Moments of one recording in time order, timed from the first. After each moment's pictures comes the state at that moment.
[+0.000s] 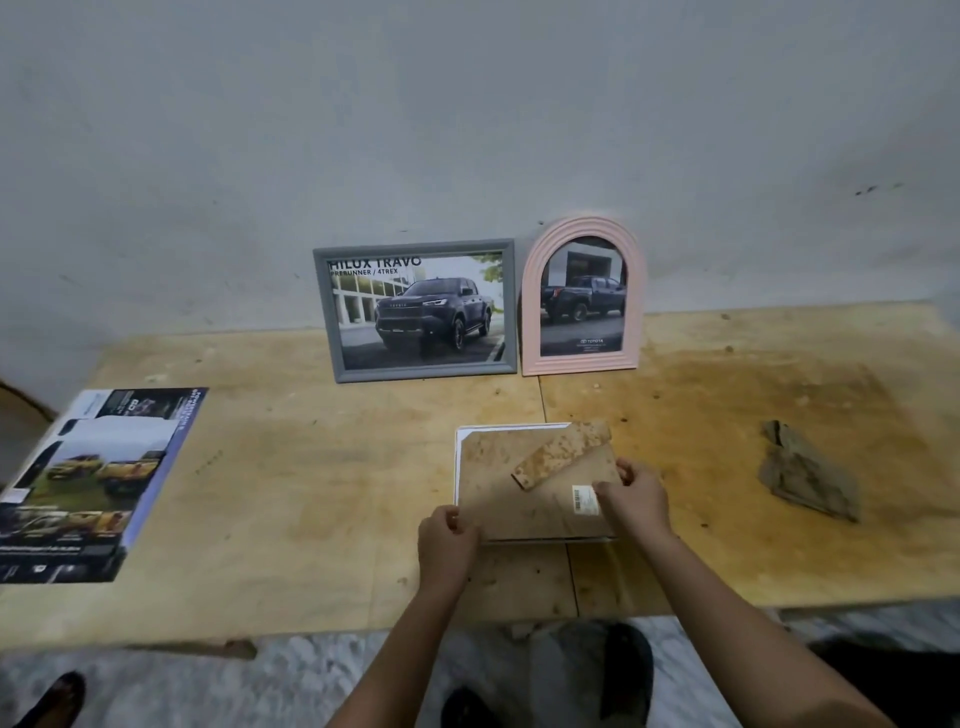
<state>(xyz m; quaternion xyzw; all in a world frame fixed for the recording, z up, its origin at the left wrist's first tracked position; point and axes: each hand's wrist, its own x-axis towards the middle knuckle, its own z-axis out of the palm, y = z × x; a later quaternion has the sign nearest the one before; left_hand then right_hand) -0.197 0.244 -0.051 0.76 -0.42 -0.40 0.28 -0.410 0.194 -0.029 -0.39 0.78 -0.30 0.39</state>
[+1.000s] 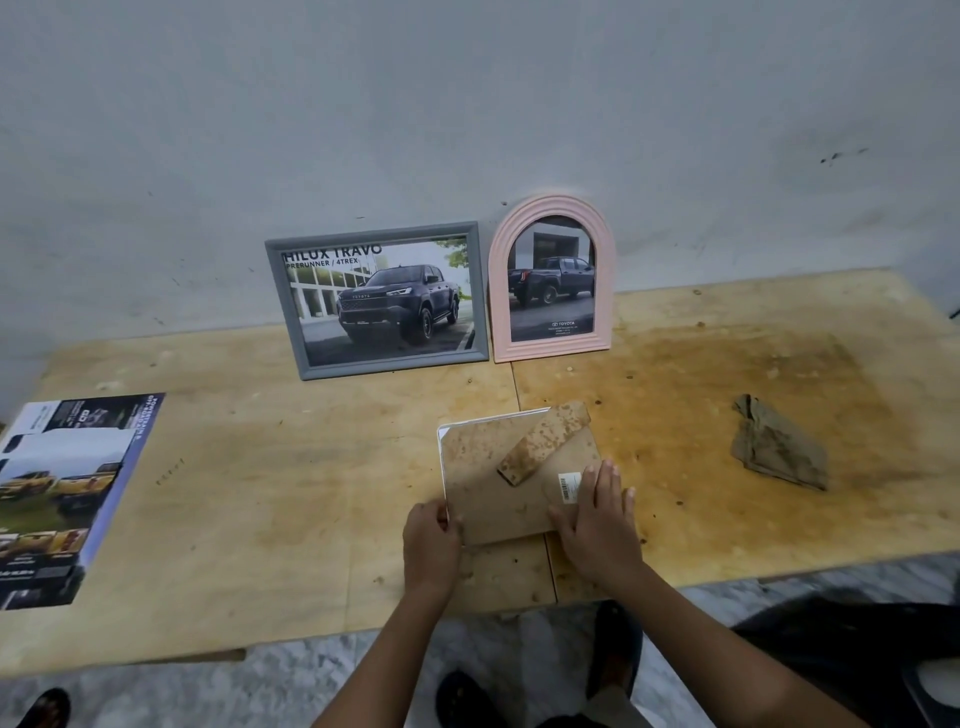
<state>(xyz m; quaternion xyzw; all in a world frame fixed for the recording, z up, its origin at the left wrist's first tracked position) -0.208 0.241 -0.072 0.75 -0.51 -0.31 0.27 -0.409 0.238 -0.072 -0.65 0.74 -0.01 0.19</state>
